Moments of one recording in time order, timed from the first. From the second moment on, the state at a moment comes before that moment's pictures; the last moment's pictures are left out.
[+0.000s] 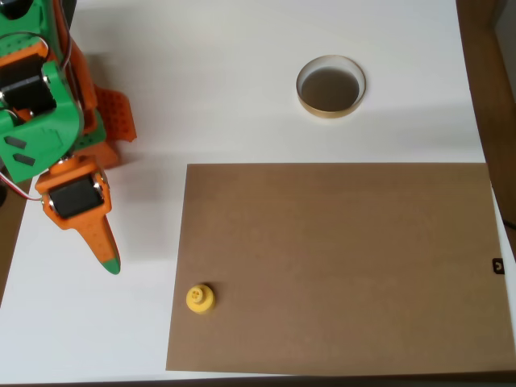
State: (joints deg) arm 23.1 186.2 169.8 57.0 -9.8
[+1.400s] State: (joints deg) arm 12.0 164.7 154.3 55.4 -7.2
